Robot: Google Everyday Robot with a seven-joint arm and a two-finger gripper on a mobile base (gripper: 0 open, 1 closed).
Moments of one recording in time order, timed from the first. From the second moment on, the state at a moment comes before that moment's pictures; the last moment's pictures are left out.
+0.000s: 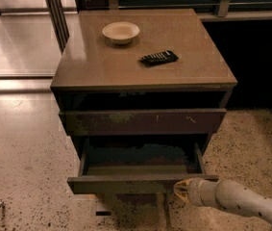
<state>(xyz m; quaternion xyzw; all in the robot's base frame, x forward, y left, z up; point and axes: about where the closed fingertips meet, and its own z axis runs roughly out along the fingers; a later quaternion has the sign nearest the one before) 0.489 -0.178 0.403 -0.66 0.66 0.02 0.36</state>
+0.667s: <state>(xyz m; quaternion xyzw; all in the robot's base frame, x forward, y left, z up) 0.527 -0.194 0.395 -0.64 0.67 -0.03 0.39</state>
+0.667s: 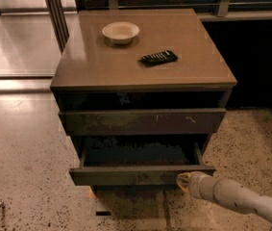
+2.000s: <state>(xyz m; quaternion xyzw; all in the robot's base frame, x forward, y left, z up) 0.632 -0.204 0.400 -0.63 0.67 -0.07 0.37</state>
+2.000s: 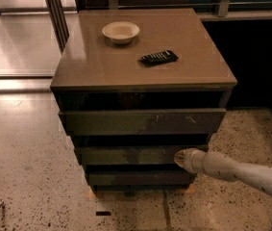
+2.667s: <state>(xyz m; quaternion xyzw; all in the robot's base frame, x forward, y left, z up) 0.628 -0.201 0.400 -0.64 0.67 -0.06 0.37</state>
